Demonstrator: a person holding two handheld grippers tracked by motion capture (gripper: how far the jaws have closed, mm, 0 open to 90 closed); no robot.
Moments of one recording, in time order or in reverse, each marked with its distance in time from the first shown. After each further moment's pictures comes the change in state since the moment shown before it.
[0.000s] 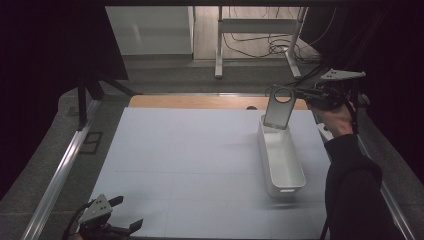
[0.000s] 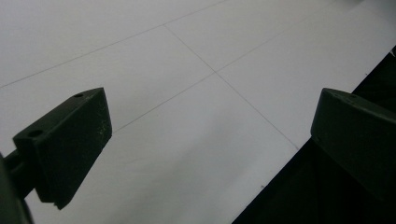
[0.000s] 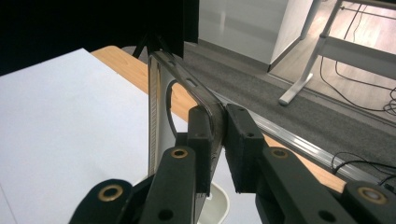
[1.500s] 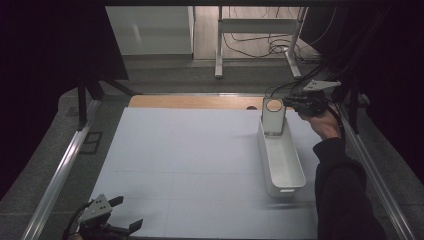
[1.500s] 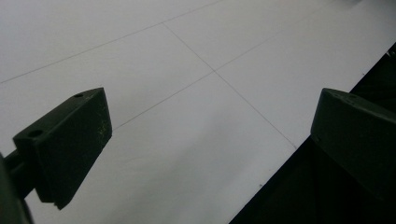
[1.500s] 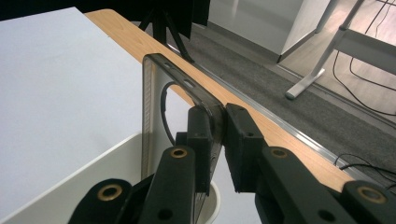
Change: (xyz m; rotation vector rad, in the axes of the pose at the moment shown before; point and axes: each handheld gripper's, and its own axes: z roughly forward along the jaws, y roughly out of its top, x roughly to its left) left arm 0.001 0.000 0.000 0.004 -0.013 -0.010; right arm -0.017 -0.041 0.055 0.054 0.042 -0.094
